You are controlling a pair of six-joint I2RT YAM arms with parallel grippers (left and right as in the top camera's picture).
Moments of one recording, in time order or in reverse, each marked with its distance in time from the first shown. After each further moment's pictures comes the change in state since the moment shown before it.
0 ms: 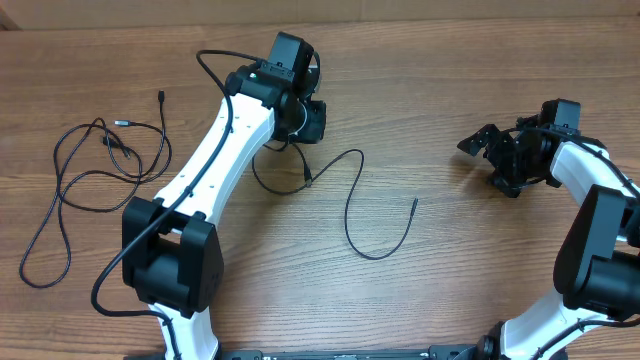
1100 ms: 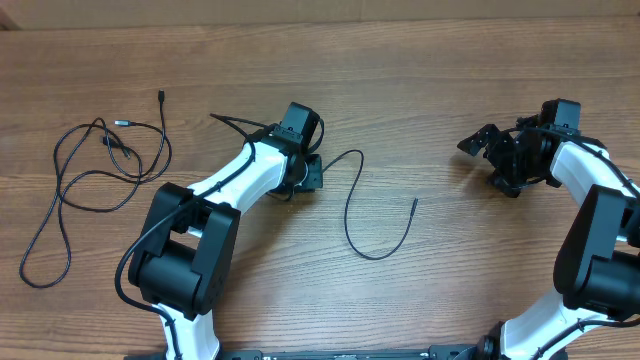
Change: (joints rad) left arm -0.048 0.006 -0.474 0.370 -0.094 -0.207; right arm 0.000 0.000 0.000 0.000 0.000 0.000
